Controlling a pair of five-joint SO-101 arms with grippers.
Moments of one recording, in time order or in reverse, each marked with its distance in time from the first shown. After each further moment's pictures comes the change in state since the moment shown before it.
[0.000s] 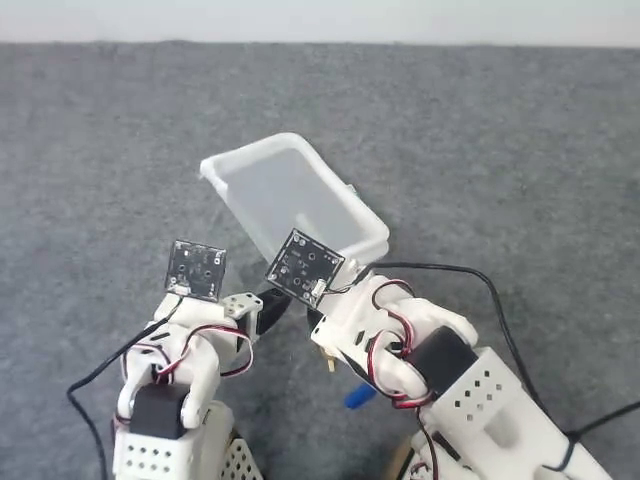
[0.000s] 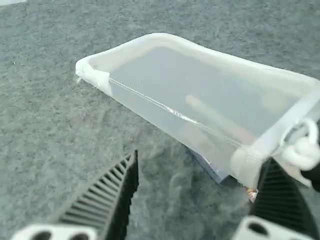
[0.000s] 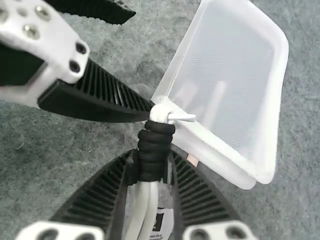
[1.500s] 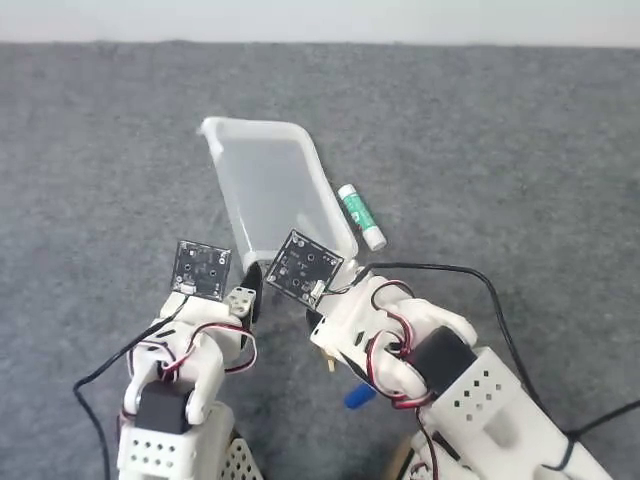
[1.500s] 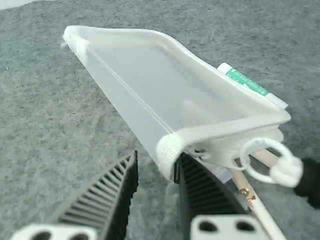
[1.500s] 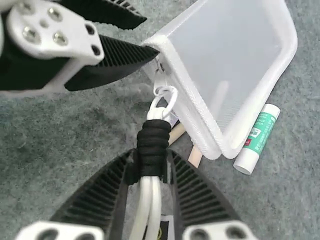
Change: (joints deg) left arm 0.4 0.0 3.5 -4.6 -0.1; right arm -0.3 0.0 0.0 0.5 0.0
